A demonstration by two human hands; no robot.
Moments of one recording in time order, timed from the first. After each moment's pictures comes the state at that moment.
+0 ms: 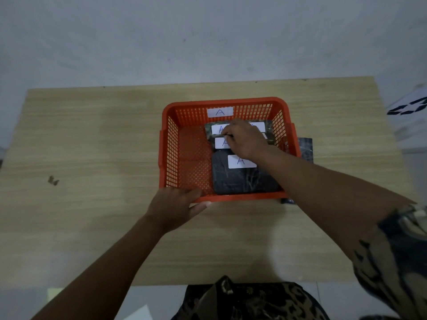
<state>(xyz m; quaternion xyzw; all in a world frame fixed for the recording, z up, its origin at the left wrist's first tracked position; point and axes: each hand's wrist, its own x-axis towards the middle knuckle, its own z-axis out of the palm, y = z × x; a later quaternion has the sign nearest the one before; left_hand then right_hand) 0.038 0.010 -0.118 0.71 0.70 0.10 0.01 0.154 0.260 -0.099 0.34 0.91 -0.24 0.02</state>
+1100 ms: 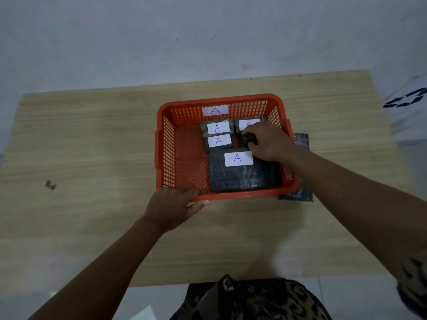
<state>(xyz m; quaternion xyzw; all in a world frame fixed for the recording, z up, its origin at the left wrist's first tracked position) 0.039 0.009 -0.115 0.71 0.70 0.10 0.00 0.215 0.278 -0.085 0.36 0.90 -0.24 0.06</state>
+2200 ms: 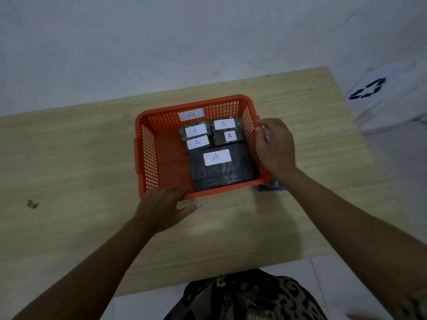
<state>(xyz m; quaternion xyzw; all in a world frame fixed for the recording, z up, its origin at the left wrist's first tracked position) 0.058 0.020 -0.099 0.72 0.69 0.08 0.02 0.285 0.237 -0.068 0.52 0.75 -0.23 -0.33</state>
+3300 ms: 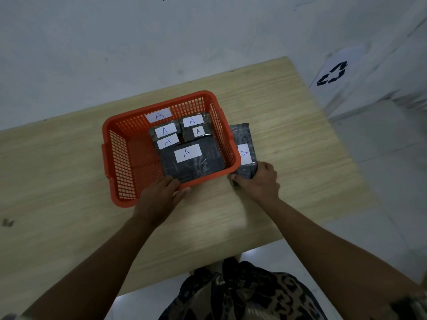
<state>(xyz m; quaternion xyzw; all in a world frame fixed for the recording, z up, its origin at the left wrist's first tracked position) 0.107 0.046 -0.107 0.73 0.68 0.08 0.05 0.362 0.156 -0.114 0.71 0.59 -0.36 -0.10</state>
